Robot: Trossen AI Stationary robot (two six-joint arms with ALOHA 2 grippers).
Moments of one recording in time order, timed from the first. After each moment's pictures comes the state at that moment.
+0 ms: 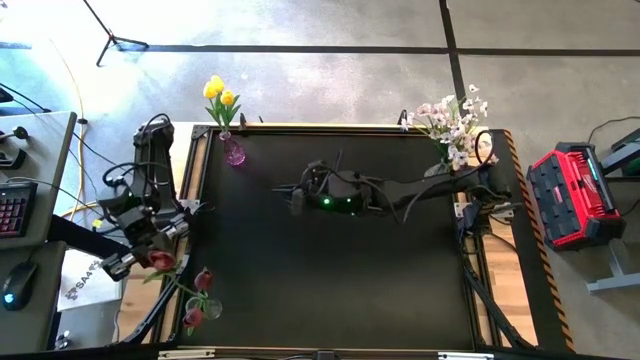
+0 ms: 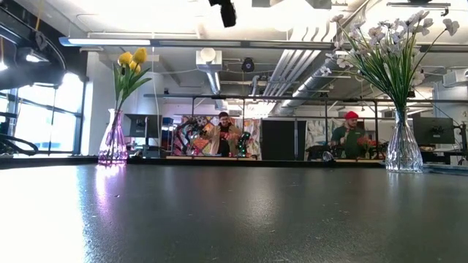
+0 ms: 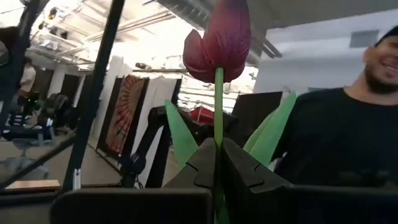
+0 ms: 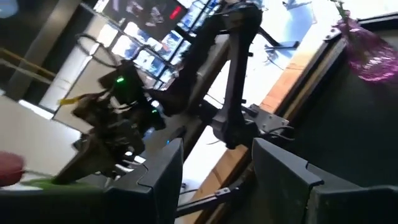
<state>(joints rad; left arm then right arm) -1.41 0.42 0.38 0.55 -0.66 0.06 0.10 1.82 1.53 0.18 0.29 0.95</state>
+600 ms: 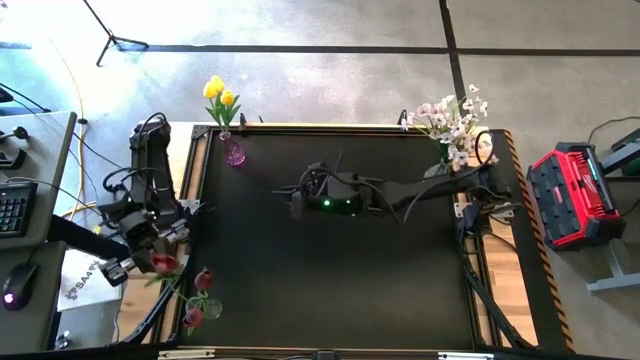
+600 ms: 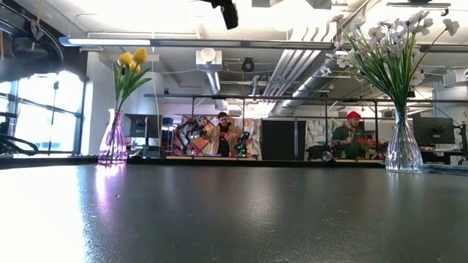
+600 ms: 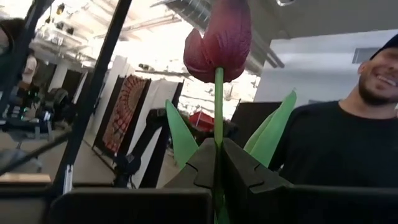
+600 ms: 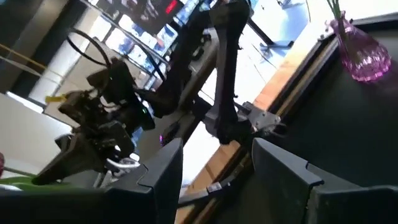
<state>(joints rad) -1.41 0.51 0.38 0.67 -0.69 0.01 0.11 1.82 1.53 0.15 0.30 0.93</state>
